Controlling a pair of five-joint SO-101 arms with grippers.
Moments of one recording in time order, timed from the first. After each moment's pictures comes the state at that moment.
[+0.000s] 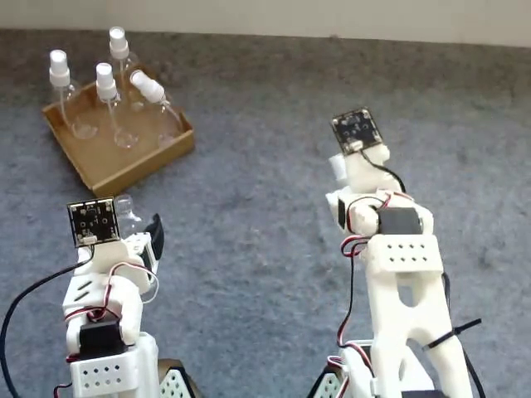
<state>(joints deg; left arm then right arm) -16.3 -103.0 92.1 51.5 5.7 -5.2 -35.9 43.9 50.8 19.6</state>
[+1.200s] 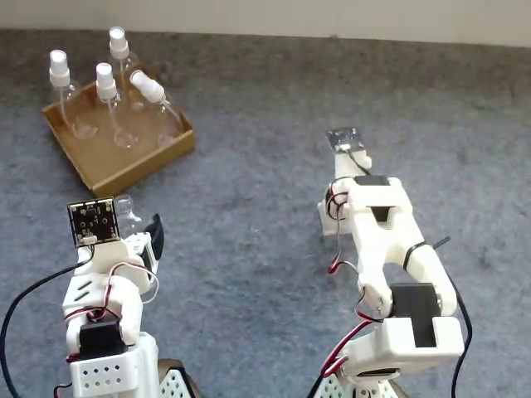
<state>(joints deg) -16.3 -103.0 92.1 51.5 5.7 -5.1 0.7 33.7 48.7 12.1</state>
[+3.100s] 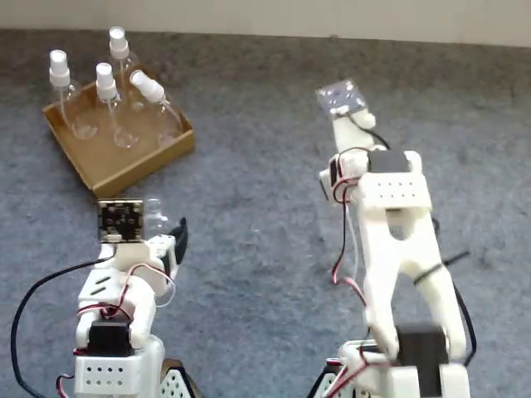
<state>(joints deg) -5.4 -103.0 92.1 51.5 5.7 -6.7 -14.9 19.7 63.8 19.5</state>
